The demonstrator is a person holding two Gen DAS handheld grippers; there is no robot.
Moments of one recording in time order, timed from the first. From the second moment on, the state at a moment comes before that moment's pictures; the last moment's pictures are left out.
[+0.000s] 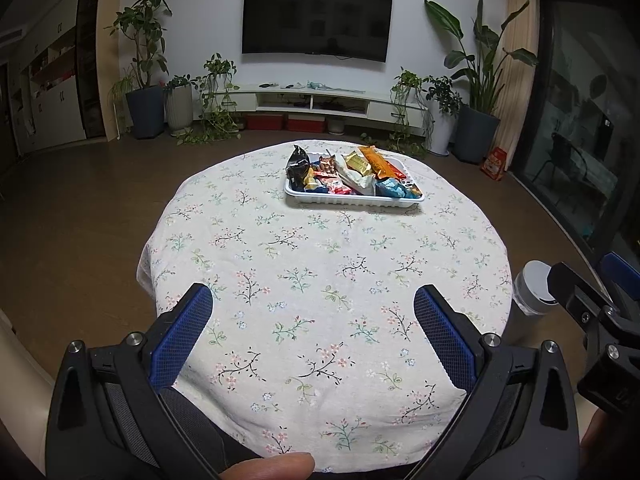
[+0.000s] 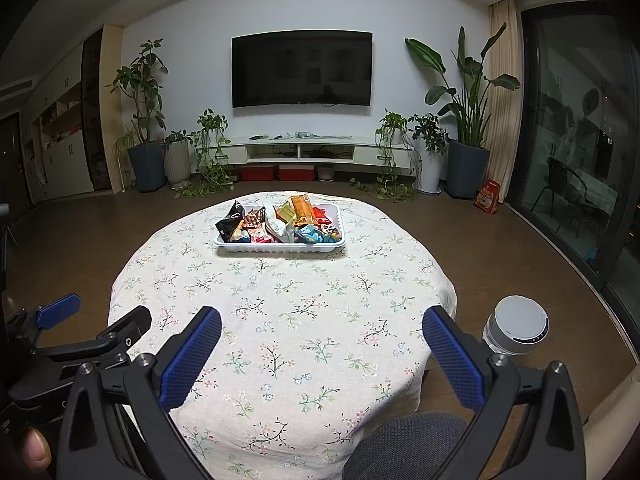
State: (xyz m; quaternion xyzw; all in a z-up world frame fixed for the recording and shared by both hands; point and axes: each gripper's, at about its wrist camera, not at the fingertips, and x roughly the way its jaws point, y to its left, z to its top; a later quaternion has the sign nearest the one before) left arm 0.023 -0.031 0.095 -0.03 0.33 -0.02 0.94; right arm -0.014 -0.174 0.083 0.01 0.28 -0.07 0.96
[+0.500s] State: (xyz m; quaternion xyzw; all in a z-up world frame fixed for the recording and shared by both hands) left arm 0.022 -0.031 0.094 -0.03 0.33 -0.02 0.94; right arm -0.014 -0.174 0.084 0.01 0.28 -0.07 0.96
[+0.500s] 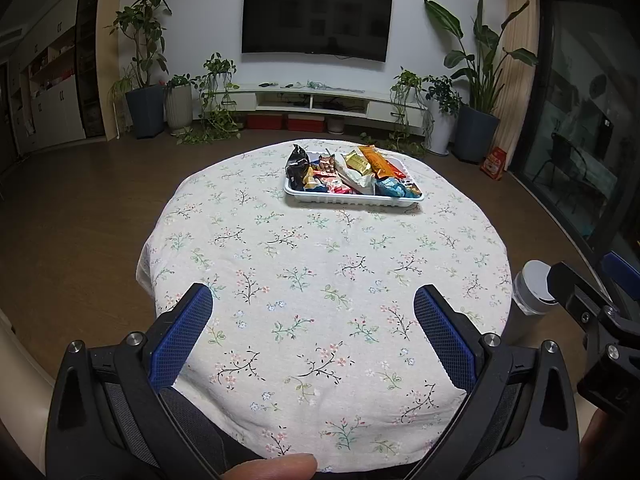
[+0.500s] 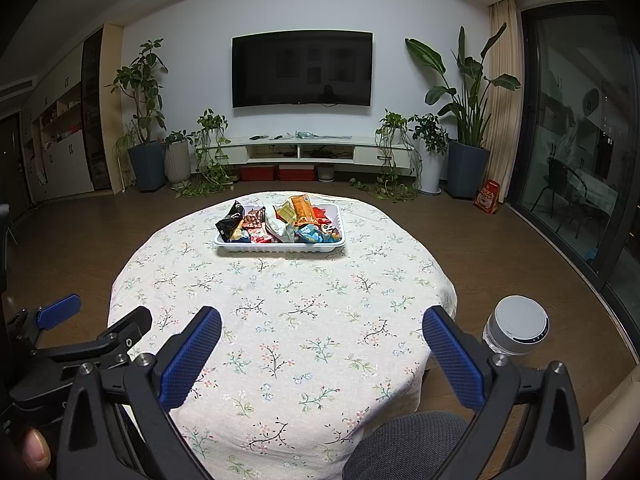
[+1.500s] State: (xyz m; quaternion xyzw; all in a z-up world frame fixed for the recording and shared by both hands) left arm 0.022 -0.033 0.090 -0.02 0.33 -0.02 0.94; right arm -0.014 -0.174 0.086 0.01 0.28 -0.07 0.96
